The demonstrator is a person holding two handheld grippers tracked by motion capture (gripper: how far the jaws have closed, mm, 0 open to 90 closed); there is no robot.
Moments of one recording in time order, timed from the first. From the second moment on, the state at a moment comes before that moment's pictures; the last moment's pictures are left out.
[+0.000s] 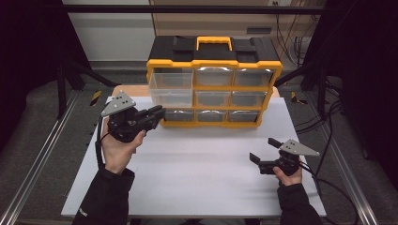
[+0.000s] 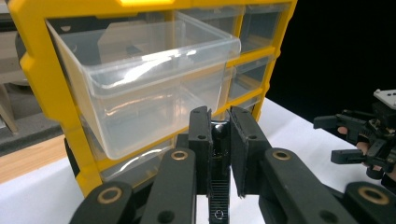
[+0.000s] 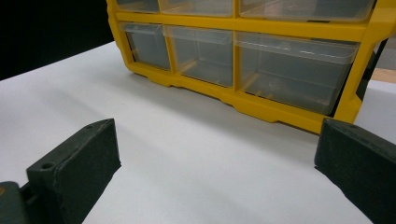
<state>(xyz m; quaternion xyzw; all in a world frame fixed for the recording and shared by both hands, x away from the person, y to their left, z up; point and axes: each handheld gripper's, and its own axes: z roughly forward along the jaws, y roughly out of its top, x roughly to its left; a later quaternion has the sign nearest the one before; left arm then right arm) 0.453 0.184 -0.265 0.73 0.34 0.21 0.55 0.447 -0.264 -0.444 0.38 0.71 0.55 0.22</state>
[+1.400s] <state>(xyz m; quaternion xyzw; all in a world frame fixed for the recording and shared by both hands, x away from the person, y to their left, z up) 0.486 0.172 -0.205 0.72 0.36 0.25 0.54 0.447 -0.264 -0.444 0.38 0.71 0.56 0.22</state>
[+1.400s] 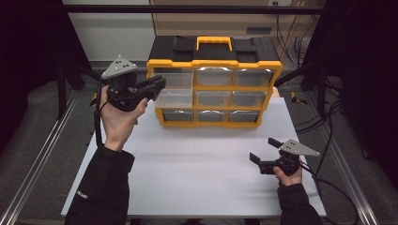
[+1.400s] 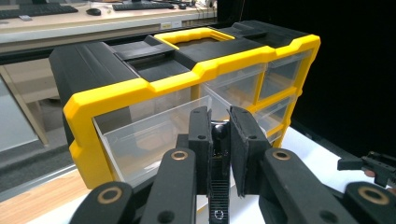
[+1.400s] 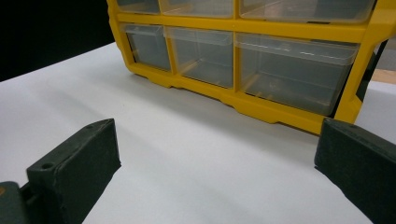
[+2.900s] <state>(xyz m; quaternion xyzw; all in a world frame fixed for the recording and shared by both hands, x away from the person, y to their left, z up) 0.543 0.159 -0.219 0.73 0.38 0.26 0.50 0.447 -0.264 -0.444 0.38 0.71 0.56 0.22</state>
